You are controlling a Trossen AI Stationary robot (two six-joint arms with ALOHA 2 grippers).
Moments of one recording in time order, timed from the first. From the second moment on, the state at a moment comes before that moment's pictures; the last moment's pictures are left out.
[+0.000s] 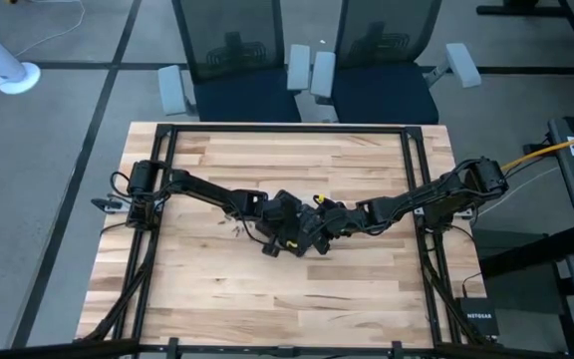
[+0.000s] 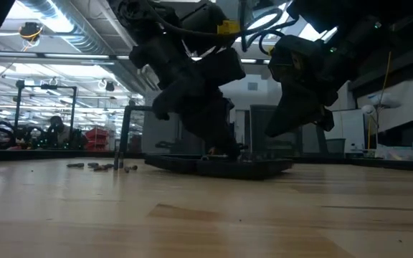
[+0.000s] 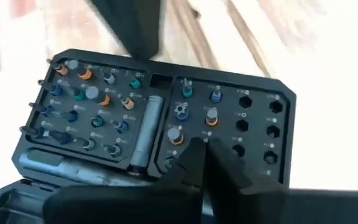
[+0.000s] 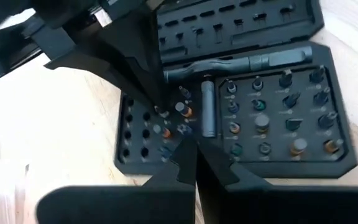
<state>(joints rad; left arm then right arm) -0.03 1.95 1.17 -0.10 0.09 0.29 0.18 1.55 0.72 -0.01 0.15 0.80</state>
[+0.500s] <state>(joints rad) -0.04 1.79 1.17 -0.39 0.06 0.26 0.18 1.55 0.72 0.00 0.15 0.80</state>
